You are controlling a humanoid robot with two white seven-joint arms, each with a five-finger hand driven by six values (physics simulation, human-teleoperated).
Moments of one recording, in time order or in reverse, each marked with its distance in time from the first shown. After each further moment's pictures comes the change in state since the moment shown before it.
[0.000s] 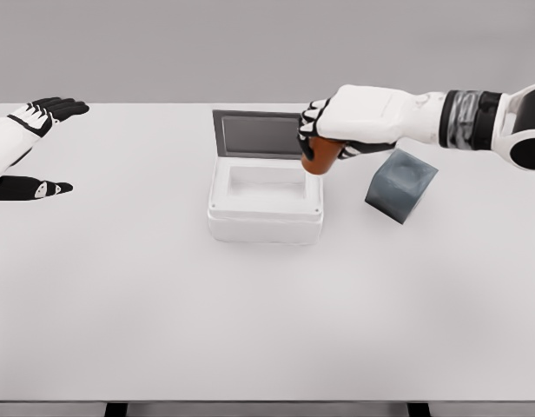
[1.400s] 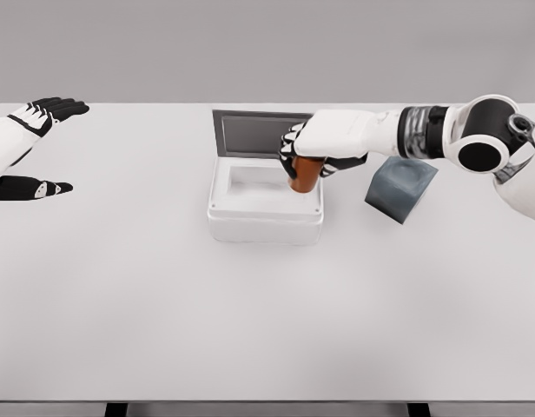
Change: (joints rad) left arm 0.000 0.000 0.000 0.000 0.000 0.000 0.000; right arm -0.043 0.090 0.128 0.141 0.026 0.001 -0.001
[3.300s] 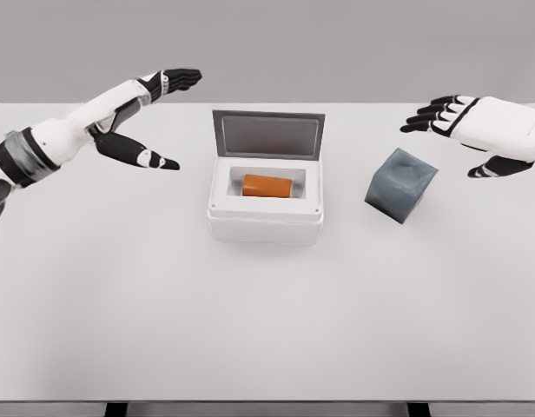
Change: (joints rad) left arm -0.448 -0.215 -0.395 0.192 0.630 0.250 -0.429; right arm 0.514 -0.250 -0.716 -0.062 0.014 -0.256 0.000
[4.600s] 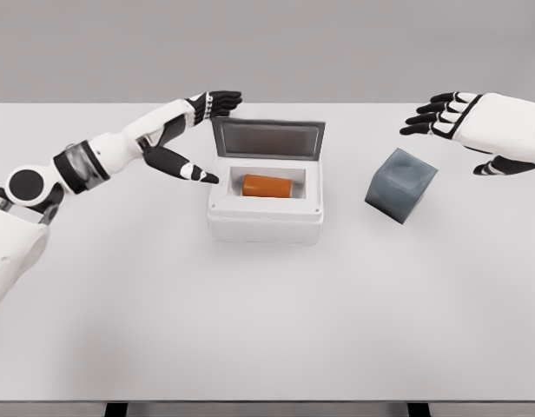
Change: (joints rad) left arm -0.046 -0.094 -0.111 0.100 0.041 0.039 0.000; right arm 0.002 -0.058 -0.002 -0.085 -0.002 0.000 0.000
